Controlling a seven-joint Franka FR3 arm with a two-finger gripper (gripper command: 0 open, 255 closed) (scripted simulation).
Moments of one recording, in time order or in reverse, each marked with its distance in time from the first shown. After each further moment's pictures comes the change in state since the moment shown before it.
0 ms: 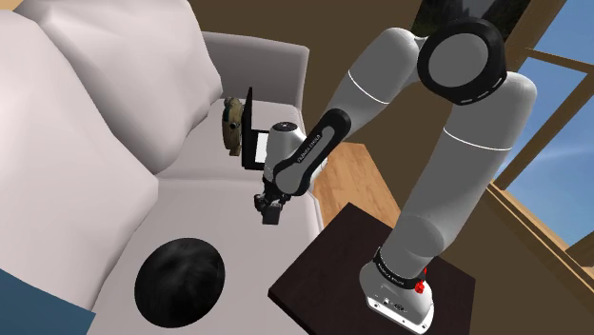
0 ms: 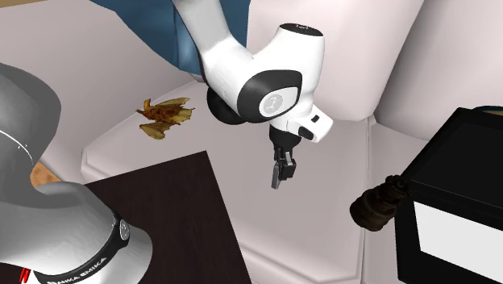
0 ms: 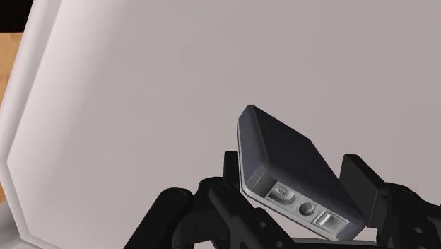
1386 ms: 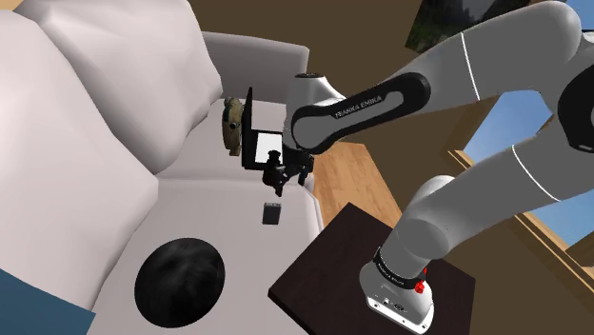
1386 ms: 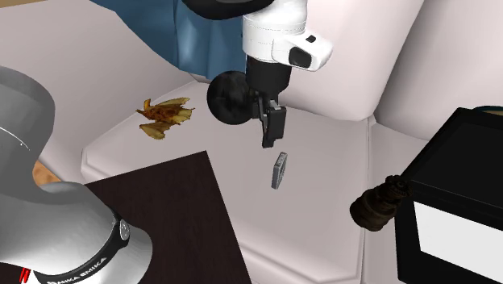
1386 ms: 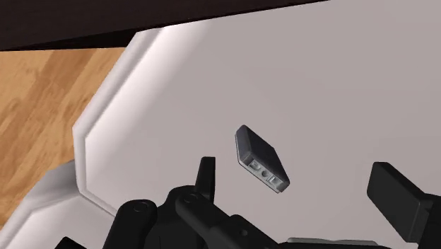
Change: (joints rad) arm 0.075 -0.550 -0.045 -0.061 0.213 -0.530 -0.285
